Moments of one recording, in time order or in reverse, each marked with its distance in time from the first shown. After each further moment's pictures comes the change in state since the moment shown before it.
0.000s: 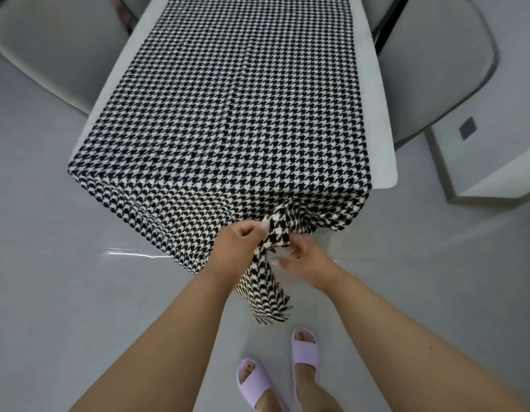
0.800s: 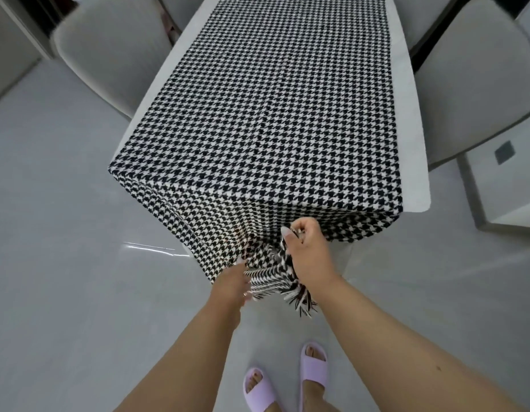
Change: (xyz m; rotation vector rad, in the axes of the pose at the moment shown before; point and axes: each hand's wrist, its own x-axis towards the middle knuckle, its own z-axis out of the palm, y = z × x) left_hand -0.012 -0.050 -0.032 -0.301 0.365 -0.570; right_hand 0.005 -0.089 0.030 0.155 0.265 -0.046
